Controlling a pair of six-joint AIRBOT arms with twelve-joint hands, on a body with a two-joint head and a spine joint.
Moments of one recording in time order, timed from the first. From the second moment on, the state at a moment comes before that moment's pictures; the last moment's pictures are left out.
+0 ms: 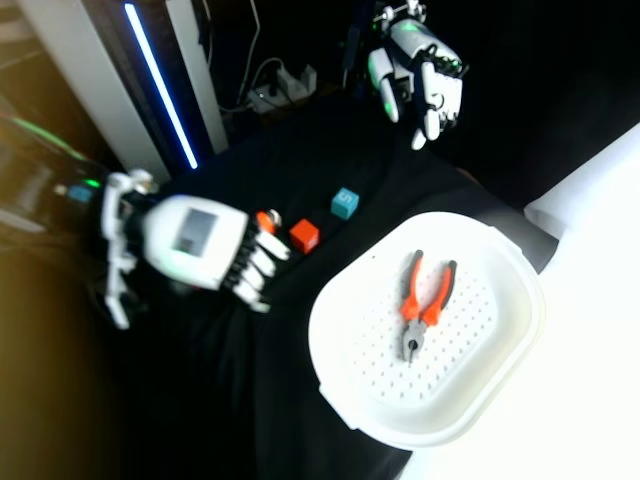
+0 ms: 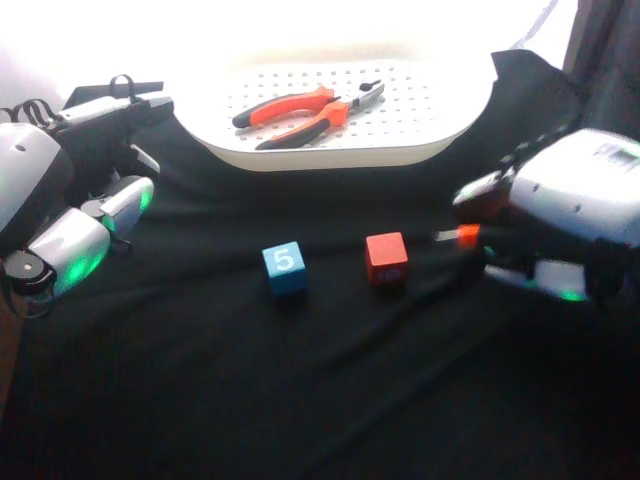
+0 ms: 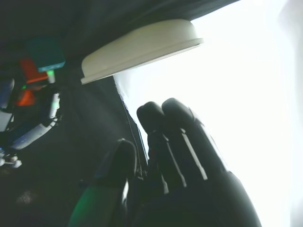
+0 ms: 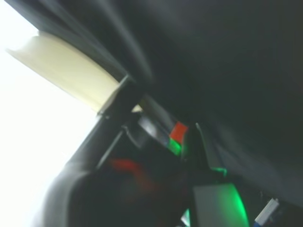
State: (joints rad) left arm 1.10 -0.92 0.90 -0.41 -1.35 1.15; right arm -0.83 -1.00 1.03 0.13 0.69 -1.05
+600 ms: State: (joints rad) left arm 1.13 -0.93 0.89 -0.40 -1.38 1.14; right arm -0.42 -1.28 1.40 0.04 0.41 -1.06
